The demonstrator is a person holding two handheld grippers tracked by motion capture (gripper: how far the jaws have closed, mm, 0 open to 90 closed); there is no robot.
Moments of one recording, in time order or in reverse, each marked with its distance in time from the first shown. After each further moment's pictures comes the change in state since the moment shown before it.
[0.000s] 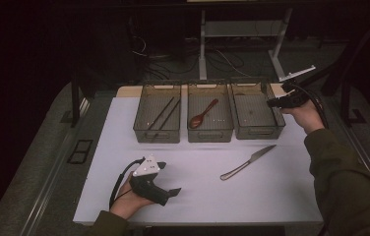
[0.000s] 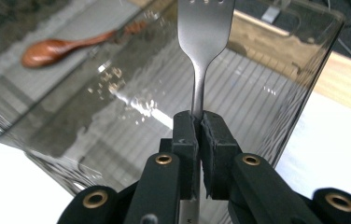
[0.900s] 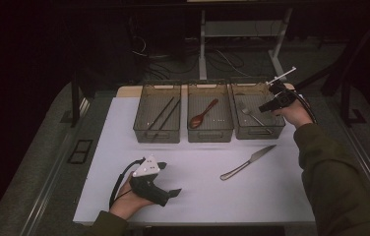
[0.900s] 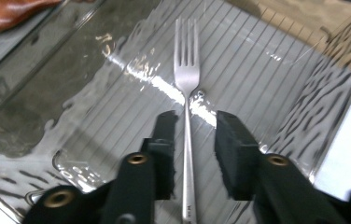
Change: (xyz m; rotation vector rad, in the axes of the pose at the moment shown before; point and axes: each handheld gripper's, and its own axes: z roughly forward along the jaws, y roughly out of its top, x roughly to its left) left arm -0.001 0.000 -0.001 -0.004 -0.011 0.007; right arm 0.000 0.010 0.040 0.144 -0.014 0.004
